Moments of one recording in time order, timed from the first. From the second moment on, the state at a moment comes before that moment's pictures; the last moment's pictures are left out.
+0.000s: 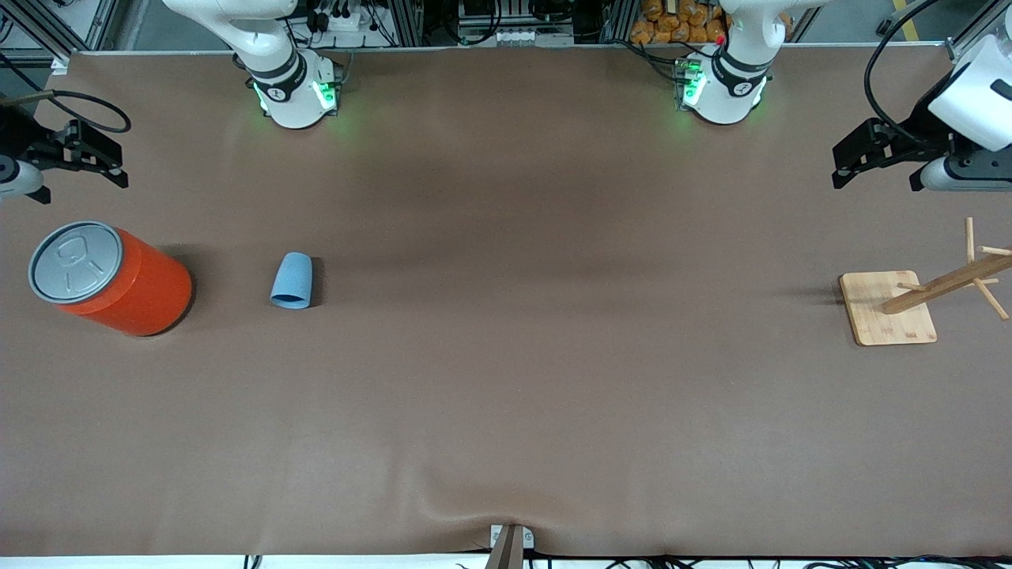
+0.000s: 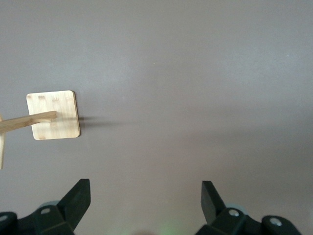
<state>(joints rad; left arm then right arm) 0.14 -0.01 -0.30 -1.47 0.00 1.47 -0.11 -0.04 -0.02 0.06 -1.49 -0.03 1.43 -0.23</state>
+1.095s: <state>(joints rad) 0.15 0.00 -0.30 -1.47 0.00 1.47 -0.11 -0.04 0.09 0.06 -1.49 -0.03 1.44 -0.23</state>
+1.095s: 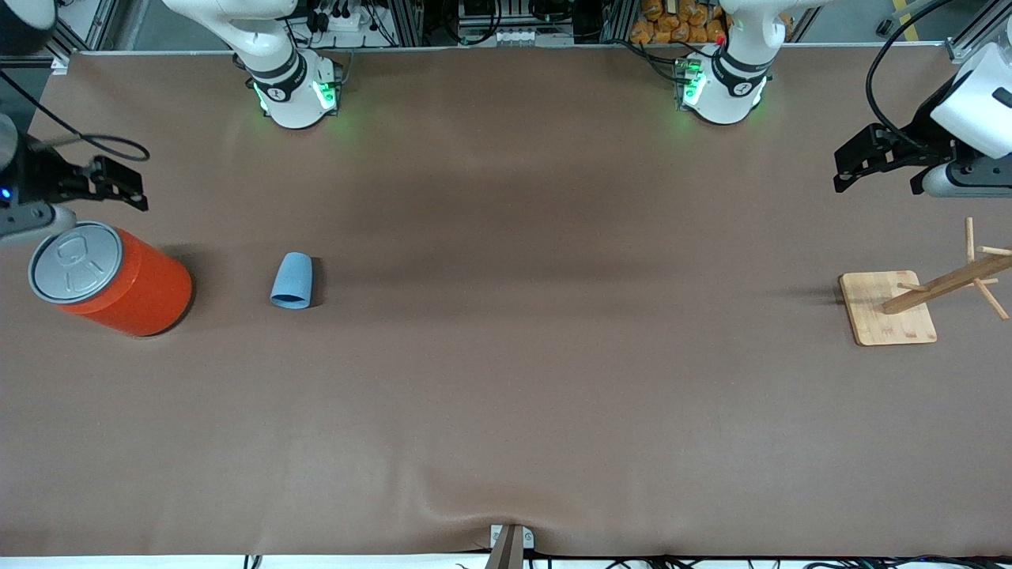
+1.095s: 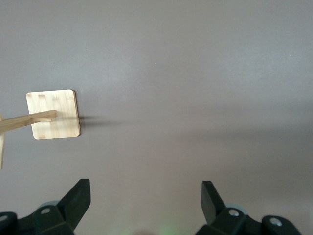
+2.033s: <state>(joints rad) 0.15 0.00 -0.30 -1.47 0.00 1.47 -0.11 -0.07 0.26 0.08 -1.87 0.00 1.88 -0.22</state>
